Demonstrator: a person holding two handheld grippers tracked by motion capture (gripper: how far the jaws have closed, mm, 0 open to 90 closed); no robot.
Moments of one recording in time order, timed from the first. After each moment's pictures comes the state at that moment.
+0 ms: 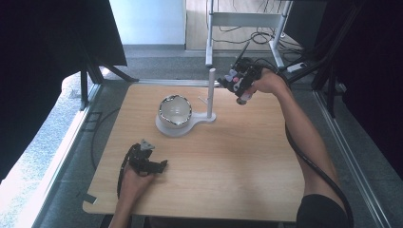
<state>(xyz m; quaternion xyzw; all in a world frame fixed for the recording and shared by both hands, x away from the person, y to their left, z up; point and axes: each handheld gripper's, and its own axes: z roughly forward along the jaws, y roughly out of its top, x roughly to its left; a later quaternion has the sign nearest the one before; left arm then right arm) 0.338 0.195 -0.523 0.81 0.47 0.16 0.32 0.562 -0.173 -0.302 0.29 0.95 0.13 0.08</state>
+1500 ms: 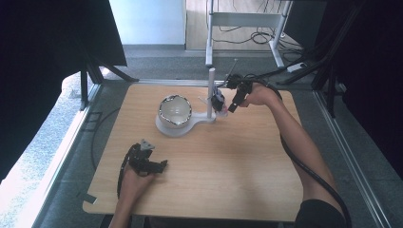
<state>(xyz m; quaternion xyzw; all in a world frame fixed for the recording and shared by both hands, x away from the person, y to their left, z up) 0.338 0.195 -0.523 0.81 0.47 0.16 0.32 0.548 -0.153 -0.349 0.22 0.97 0.11 0.06</state>
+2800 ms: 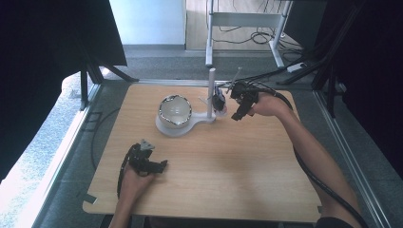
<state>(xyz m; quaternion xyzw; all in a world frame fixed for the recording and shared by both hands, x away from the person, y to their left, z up) 0.338 0.195 -0.523 0.81 0.47 0.16 0.32 0.489 -0.160 -0.332 0.19 0.97 0.12 0.12</state>
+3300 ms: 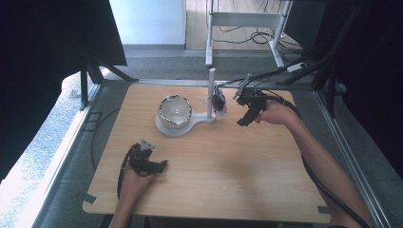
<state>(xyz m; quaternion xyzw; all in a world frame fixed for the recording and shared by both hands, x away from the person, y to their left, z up) 0.338 0.195 -0.523 0.81 0.47 0.16 0.32 0.467 -0.182 -0.336 0.20 0.96 0.13 0.13</state>
